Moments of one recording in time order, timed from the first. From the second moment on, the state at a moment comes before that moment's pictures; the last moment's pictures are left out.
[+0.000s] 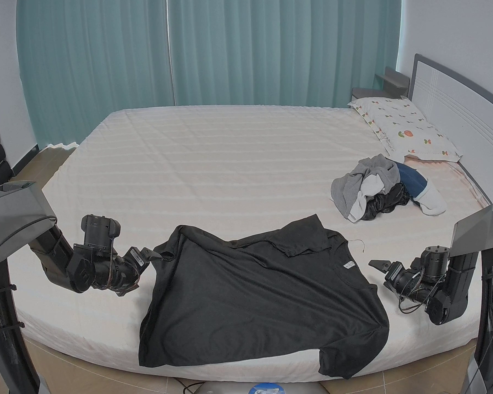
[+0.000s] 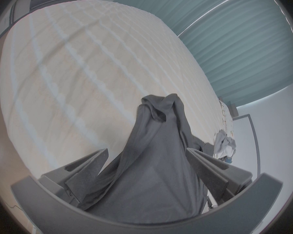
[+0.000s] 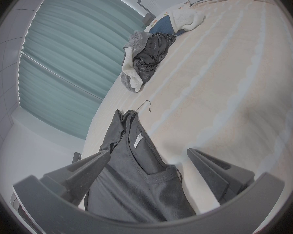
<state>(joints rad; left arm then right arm) -0.10 2.16 -0.76 -0.60 -0.17 -0.90 -0.02 2.47 -0.48 -1.50 0.28 0.82</state>
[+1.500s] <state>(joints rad) -0.21 2.49 -1.23 -0.59 0.01 -0.84 0.01 2.51 -0.45 -1.55 0.28 0.81</state>
